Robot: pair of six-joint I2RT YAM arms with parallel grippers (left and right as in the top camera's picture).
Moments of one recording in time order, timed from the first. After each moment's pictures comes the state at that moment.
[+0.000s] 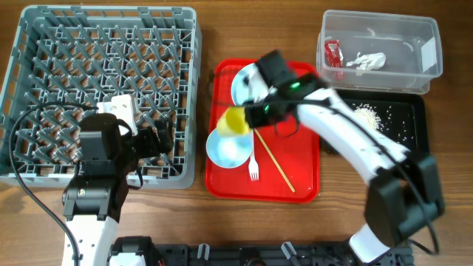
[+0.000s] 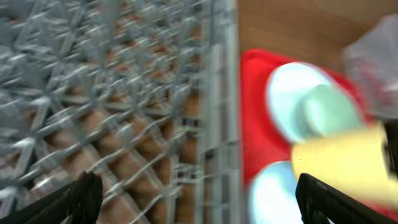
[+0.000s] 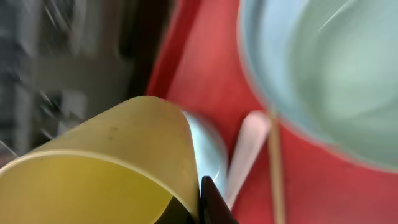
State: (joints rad) left arm -0.01 0.89 0.72 -0.53 0.20 -0.23; right arm 0.49 1.77 1.38 -0.79 -0.34 0.25
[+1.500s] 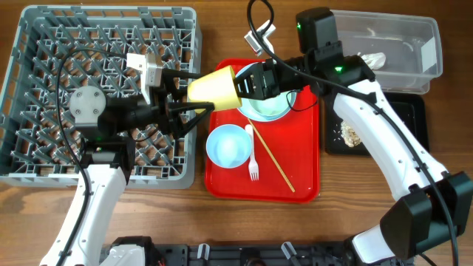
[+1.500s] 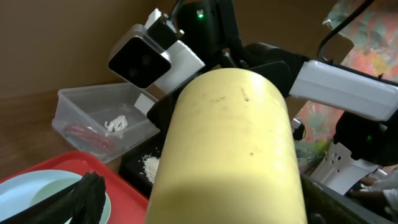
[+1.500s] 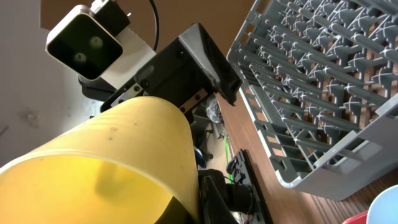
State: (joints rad) left arm -0.01 1.23 0.73 0.64 1.29 -0.65; right arm 0.37 1.68 1.46 -0.52 -1.31 0.45
